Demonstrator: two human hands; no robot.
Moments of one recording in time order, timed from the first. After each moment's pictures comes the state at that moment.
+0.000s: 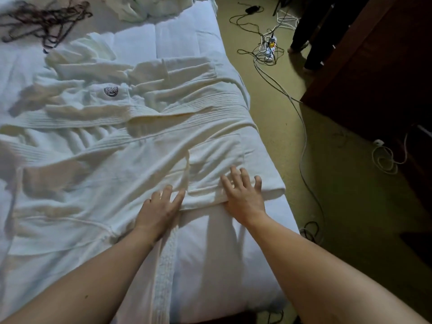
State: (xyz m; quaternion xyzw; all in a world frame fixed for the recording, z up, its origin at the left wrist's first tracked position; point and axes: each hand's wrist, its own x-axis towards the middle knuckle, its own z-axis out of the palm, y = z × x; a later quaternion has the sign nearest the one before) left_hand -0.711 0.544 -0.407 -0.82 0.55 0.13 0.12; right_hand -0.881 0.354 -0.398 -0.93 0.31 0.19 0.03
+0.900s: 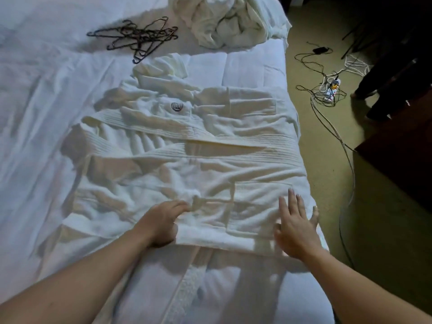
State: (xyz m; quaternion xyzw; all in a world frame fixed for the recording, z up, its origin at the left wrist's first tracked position) left_hand -0.657 0.593 -0.385 -0.85 0.46 0.20 -0.12; right_hand -0.875 0.293 -0.366 -0.93 0.29 0.21 0.09
